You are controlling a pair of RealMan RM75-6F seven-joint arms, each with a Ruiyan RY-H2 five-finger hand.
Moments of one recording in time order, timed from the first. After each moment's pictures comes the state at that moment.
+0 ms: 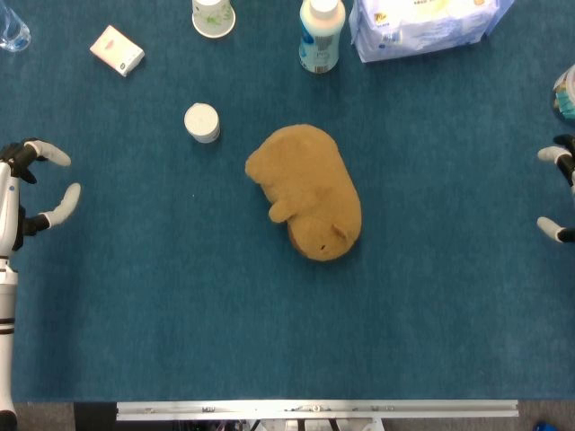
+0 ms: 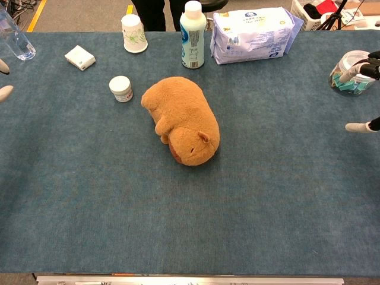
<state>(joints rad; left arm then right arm) -0.21 -1.32 -0.16 -1.65 1.39 1.44 -0.14 0.28 -1.22 0.07 -1.88 -1.22 1.31 -0.54</state>
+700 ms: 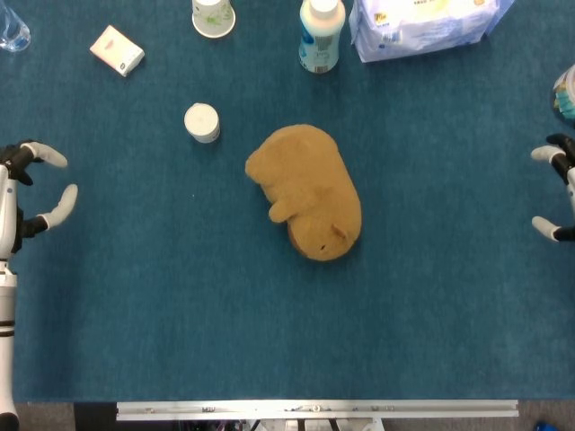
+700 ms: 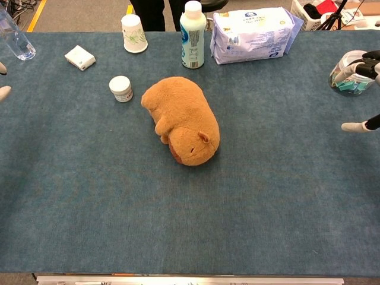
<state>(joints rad) -0.20 -1.33 -0.16 -1.65 1.38 1.45 -0.12 0.29 -1.21 0.07 -1.87 -1.23 1.29 -0.50</state>
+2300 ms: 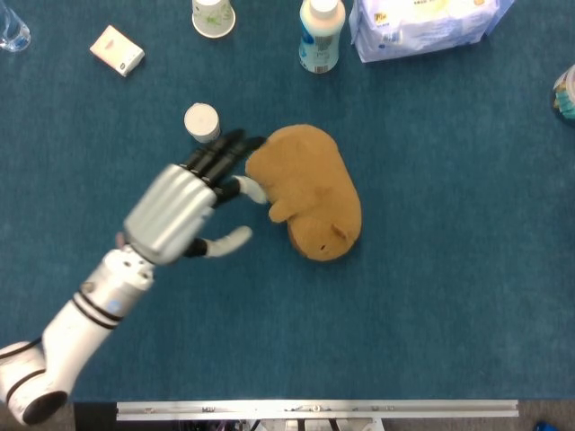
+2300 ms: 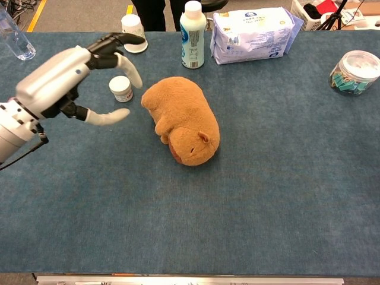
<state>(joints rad) -0.49 -1.41 -0.10 -1.71 1.75 1.21 -0.08 0.29 -0.99 0.16 -2.11 -1.35 1.46 -0.72</state>
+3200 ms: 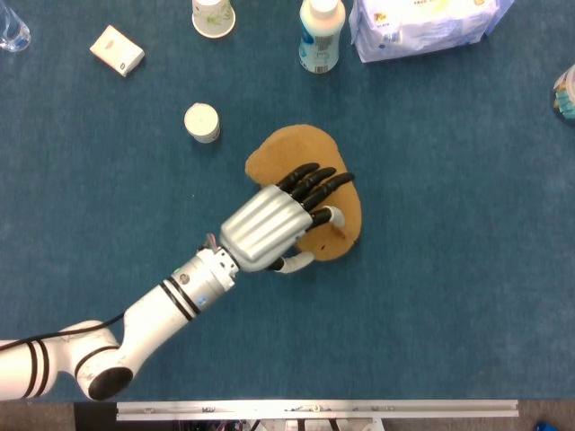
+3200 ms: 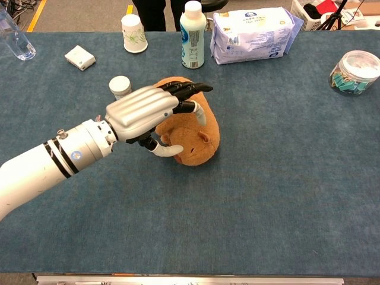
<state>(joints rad) -0.68 -1.60 -0.11 -1.67 1.56 0.95 0.21 0.18 -0.88 0.19 -2.13 -1.44 1.62 -0.60</state>
